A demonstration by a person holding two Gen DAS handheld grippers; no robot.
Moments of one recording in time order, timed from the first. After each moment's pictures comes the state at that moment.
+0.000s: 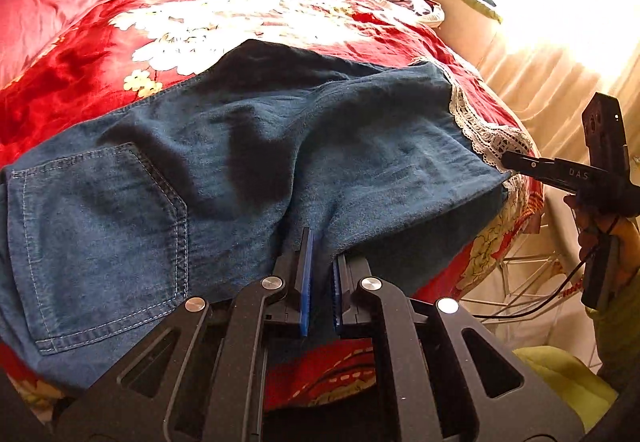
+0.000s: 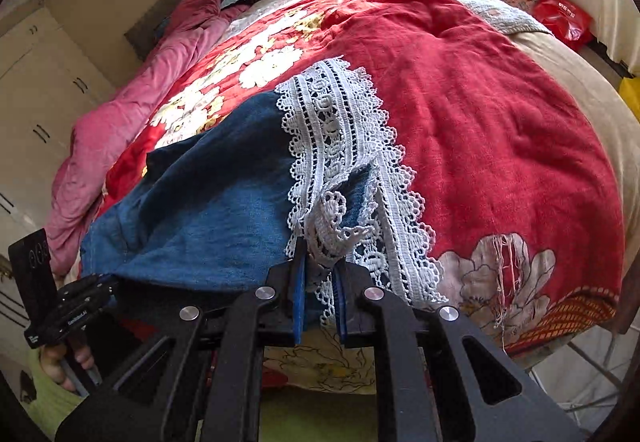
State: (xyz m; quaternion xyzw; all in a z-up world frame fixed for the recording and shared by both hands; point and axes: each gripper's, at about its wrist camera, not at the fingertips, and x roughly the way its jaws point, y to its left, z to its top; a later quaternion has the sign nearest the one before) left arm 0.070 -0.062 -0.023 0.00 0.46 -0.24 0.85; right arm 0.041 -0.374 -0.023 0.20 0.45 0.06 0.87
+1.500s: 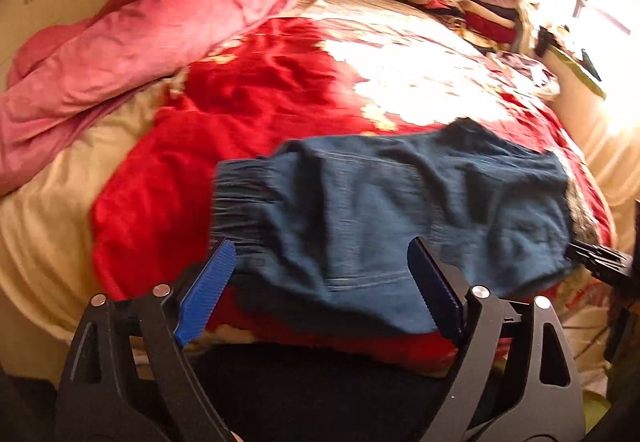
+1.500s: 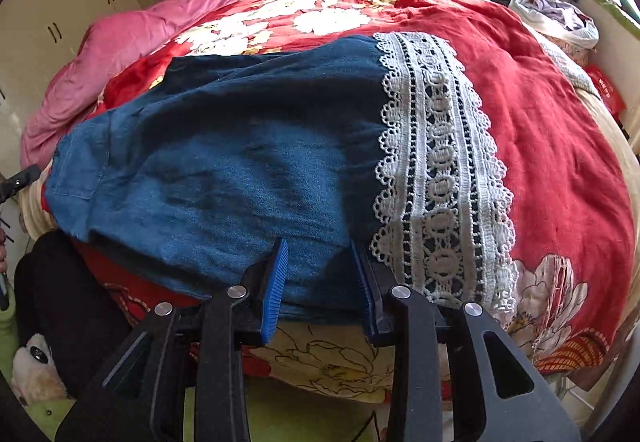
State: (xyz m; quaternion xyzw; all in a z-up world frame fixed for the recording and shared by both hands) left arm 0.035 0.090 0.020 -0.05 0.41 0.01 0.91; right arm 0.049 -0.317 -0.048 0.04 0.47 0.11 0.87
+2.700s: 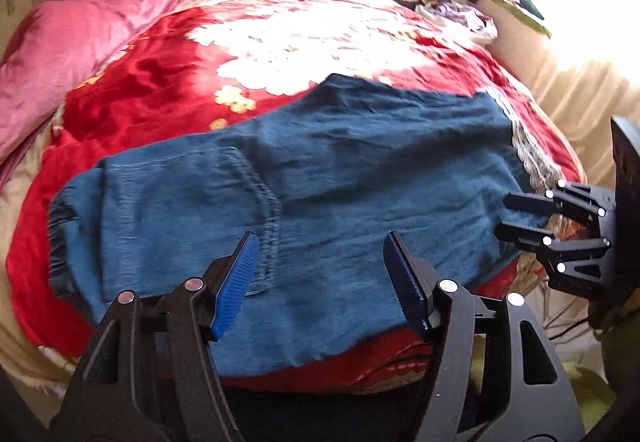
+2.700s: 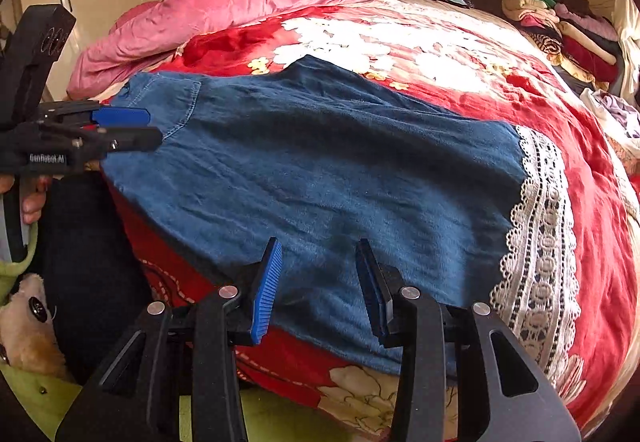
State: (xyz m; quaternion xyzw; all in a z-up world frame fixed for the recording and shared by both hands) left arm 0.067 -0.037 -0.006 0.03 0.45 -0.14 0.88; right arm 0.054 -0.232 -0.029 -0.09 0.43 0.22 0.87
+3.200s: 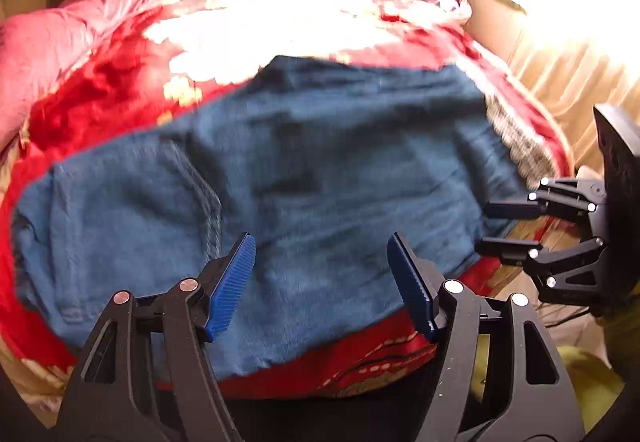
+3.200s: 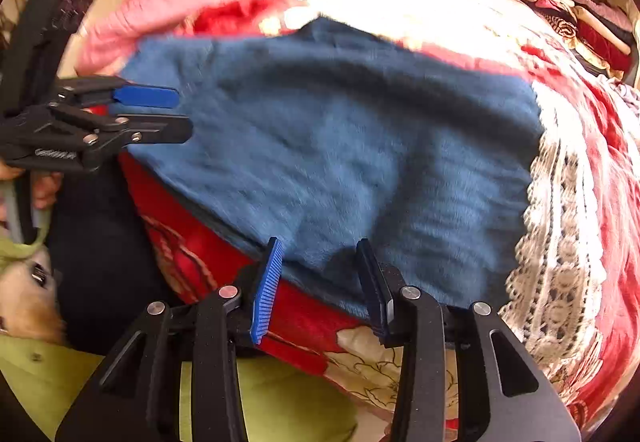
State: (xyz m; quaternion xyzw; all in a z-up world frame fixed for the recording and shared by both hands) left arm 0.060 -0.050 -0.006 0.03 0.44 -0.18 0.88; right arm 0.041 -0.242 -0.034 -0.08 0.45 0.25 0.85
